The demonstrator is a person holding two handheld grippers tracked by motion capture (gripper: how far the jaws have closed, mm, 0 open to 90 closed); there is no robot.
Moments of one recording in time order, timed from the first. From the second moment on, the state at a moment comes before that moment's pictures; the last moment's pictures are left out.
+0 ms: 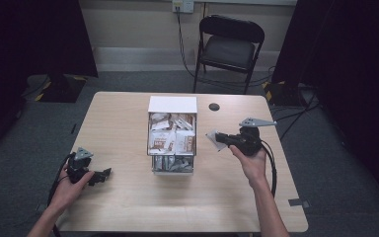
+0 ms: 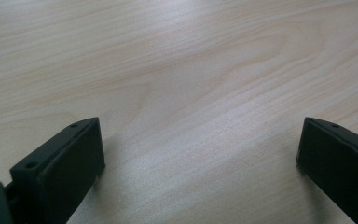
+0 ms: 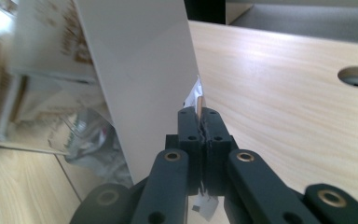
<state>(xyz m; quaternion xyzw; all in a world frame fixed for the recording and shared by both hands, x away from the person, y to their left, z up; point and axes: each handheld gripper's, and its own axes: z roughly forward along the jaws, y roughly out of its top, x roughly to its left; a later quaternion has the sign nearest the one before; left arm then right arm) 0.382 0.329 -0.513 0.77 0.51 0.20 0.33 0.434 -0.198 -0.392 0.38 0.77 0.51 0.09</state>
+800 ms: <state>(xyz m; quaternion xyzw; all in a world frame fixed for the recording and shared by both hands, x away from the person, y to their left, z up) 0.382 0.329 -0.513 0.77 0.51 0.20 0.33 0.447 -0.197 -0.448 0.42 0.78 0.46 0.06</state>
